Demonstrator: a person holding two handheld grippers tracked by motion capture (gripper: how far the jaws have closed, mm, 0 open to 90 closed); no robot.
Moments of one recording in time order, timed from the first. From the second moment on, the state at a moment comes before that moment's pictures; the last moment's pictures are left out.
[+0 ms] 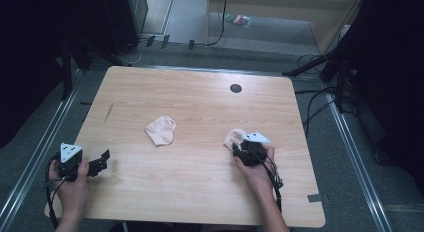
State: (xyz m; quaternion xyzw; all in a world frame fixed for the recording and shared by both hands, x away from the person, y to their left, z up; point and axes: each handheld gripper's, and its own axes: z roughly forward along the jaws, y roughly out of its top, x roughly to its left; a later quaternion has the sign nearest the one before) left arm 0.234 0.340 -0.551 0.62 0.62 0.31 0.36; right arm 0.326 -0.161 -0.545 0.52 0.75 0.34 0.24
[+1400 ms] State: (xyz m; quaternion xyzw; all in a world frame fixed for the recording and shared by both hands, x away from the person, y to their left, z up) left arm 0.231 0.203 -0.492 0.68 0.49 0.26 0.48; right arm 0.232 -0.092 -0.457 0.46 0.72 0.45 0.27
